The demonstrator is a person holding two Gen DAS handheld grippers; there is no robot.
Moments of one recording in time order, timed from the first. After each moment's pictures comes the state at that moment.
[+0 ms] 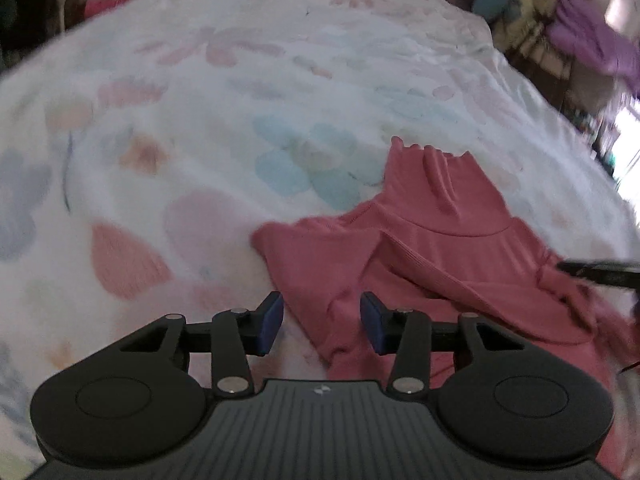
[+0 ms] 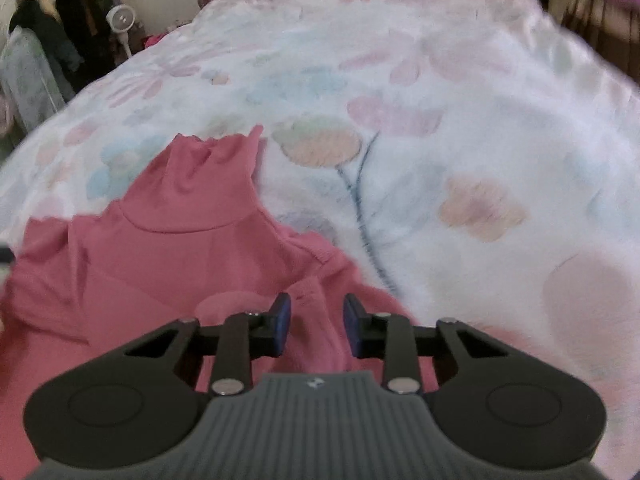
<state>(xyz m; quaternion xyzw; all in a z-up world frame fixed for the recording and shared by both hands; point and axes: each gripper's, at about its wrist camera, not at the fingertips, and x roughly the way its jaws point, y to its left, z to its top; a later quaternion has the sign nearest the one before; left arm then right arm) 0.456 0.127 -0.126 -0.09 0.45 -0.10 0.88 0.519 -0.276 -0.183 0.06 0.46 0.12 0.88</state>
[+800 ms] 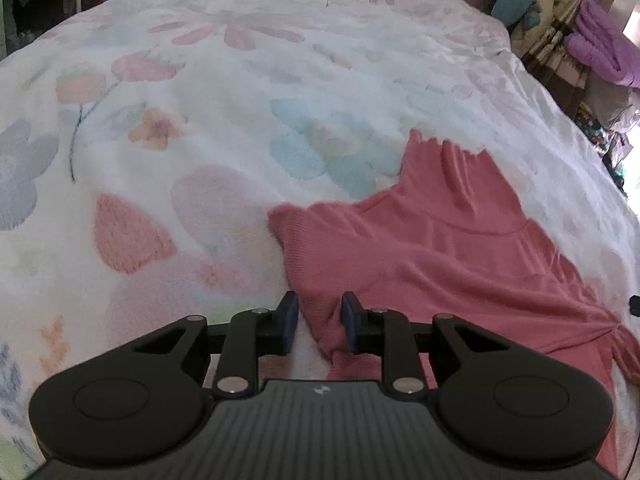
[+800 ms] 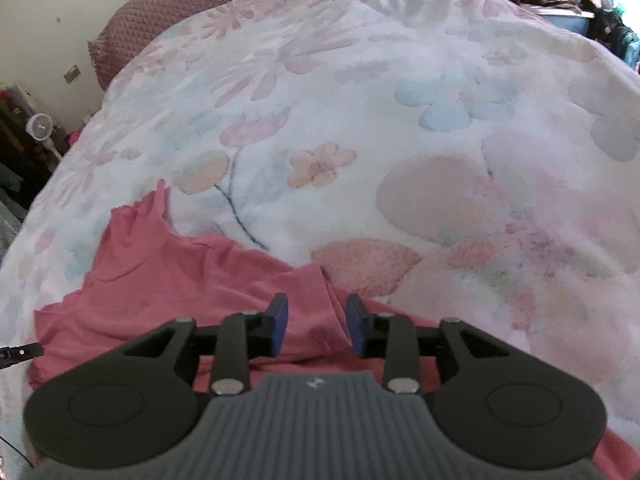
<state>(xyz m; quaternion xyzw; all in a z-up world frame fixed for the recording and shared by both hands) 0.454 0.135 -0.132 -0.09 0.46 -0.08 0.88 0.439 -0.362 -0.154 0.20 0.44 -0.01 0.88</state>
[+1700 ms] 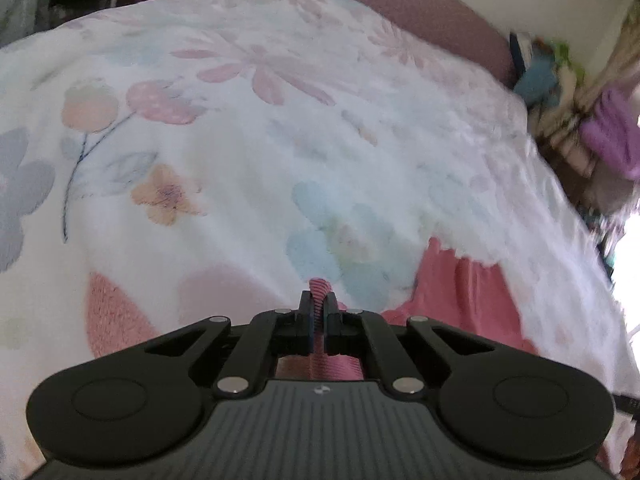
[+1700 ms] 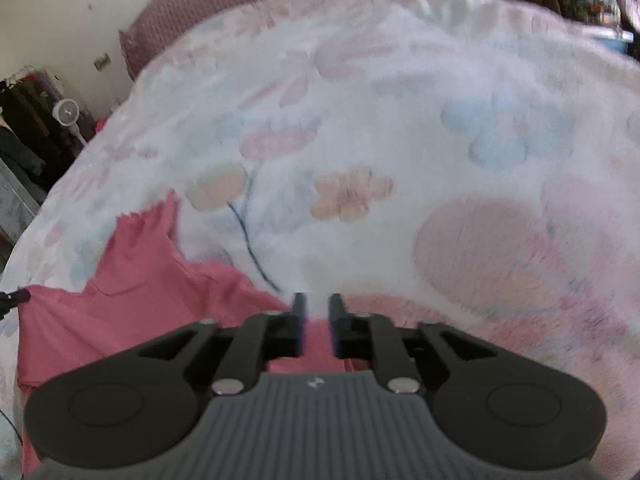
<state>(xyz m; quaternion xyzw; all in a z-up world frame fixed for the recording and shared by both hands) 0.515 0.160 -0.122 -0.17 0.41 -0.05 0.89 0.494 -0.367 -0.176 0.18 0.44 0.04 0.88</state>
